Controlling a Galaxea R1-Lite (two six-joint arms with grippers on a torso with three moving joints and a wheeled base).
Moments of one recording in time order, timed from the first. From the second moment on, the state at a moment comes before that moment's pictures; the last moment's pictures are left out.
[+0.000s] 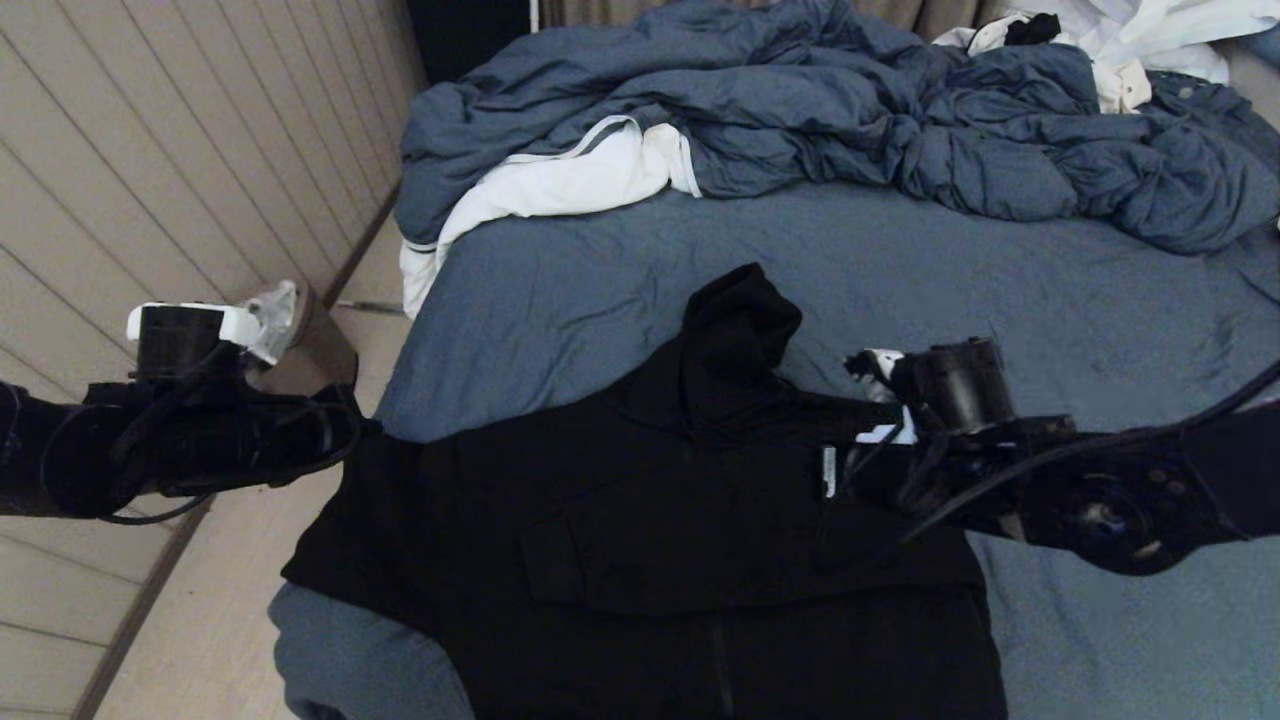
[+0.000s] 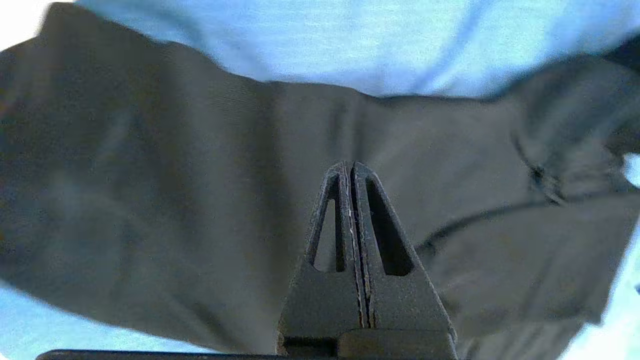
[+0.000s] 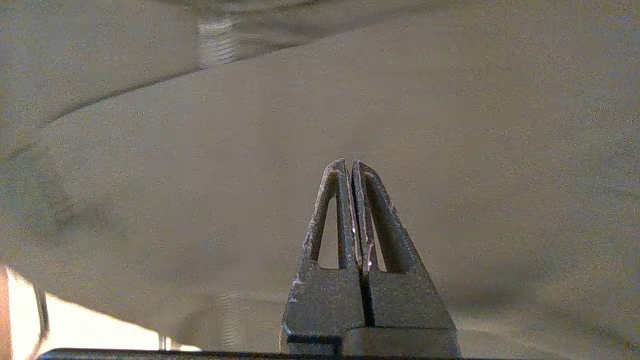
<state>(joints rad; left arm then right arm) -0.07 1.79 -0.90 -0.35 -0.27 -0.53 0.42 1.79 -0.91 -0.29 -0.09 0.29</state>
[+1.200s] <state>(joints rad) -0.07 1.77 -0.76 -0.50 -0.27 -0.53 0.83 2.20 -1.46 0.09 -0.22 0.20</state>
